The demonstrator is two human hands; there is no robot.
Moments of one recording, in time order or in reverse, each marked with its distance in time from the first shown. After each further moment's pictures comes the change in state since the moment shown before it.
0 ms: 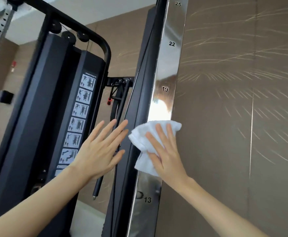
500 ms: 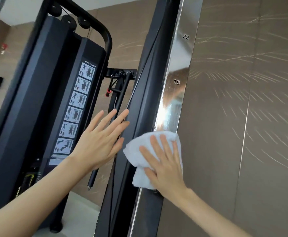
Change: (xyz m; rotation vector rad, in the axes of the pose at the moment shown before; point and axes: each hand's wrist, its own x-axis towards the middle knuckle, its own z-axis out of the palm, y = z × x) left_hand -0.019 -0.012 0.005 -0.118 0.127 -0.060; right_hand -0.034 -0.034 0.012 -0.389 -0.108 -0.157
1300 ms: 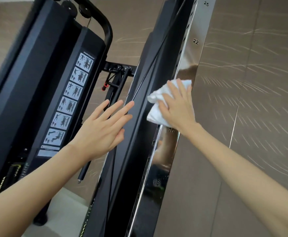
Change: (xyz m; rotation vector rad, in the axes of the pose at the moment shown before) left_hand -0.009 -0.018 -0.014 -0.055 0.045 0.033; right_hand 0.141 0.064 -0.030 -0.256 0.001 0.033
